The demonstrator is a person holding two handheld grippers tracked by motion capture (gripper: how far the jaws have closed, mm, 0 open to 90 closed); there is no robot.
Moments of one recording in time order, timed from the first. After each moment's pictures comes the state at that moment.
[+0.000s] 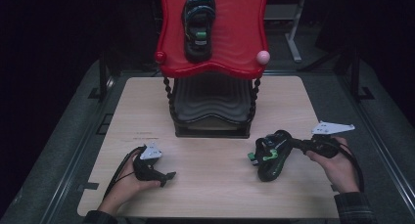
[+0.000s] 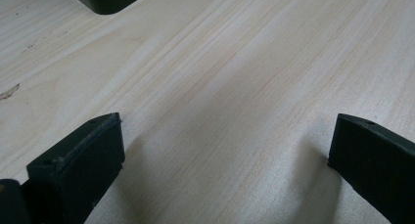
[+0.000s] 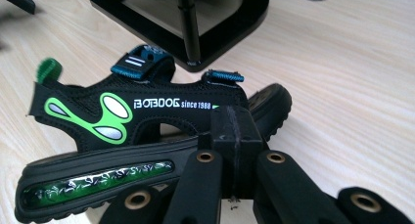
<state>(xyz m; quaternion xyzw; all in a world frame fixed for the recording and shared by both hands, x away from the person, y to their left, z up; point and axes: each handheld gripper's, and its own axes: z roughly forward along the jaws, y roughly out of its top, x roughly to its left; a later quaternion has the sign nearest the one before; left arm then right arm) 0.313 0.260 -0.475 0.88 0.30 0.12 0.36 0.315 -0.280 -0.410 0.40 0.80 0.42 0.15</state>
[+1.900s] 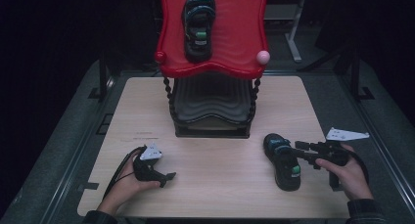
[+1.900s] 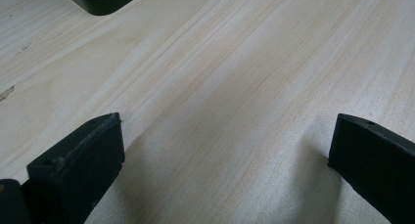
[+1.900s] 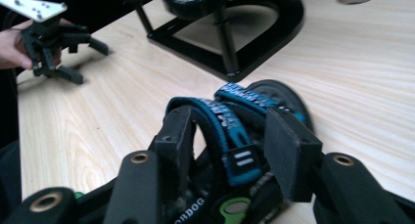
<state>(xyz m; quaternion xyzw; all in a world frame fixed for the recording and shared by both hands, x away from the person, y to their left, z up) 0.312 0.260 -0.475 0.88 0.30 0.12 0.36 0.306 -0.305 -0.431 0.38 0.76 0.52 0.06</state>
